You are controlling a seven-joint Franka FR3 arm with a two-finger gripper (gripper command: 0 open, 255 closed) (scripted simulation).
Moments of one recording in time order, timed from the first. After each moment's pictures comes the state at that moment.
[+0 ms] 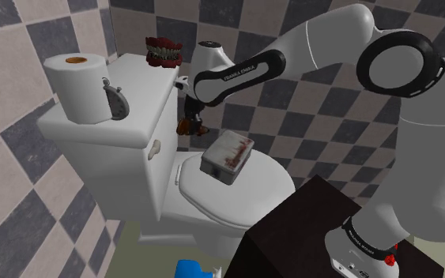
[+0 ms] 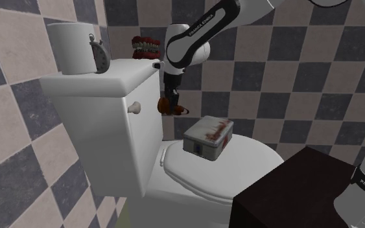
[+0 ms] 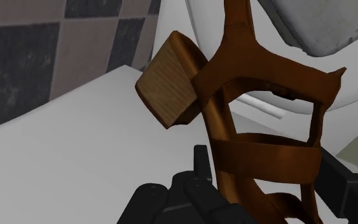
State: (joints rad) arm 0.27 0.47 0.06 -1.74 -0.05 2.38 -0.95
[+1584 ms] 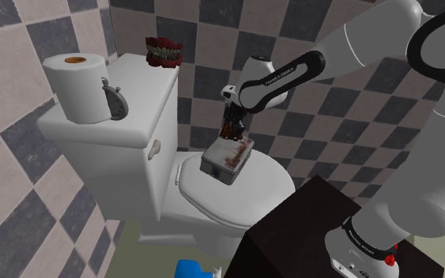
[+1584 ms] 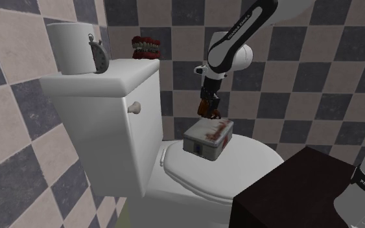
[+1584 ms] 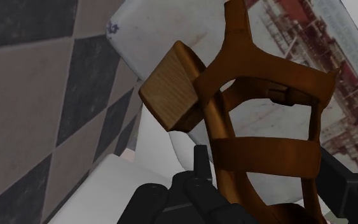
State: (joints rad) arm 0.10 0.21 0.02 -2.21 0.05 2.59 -1.23
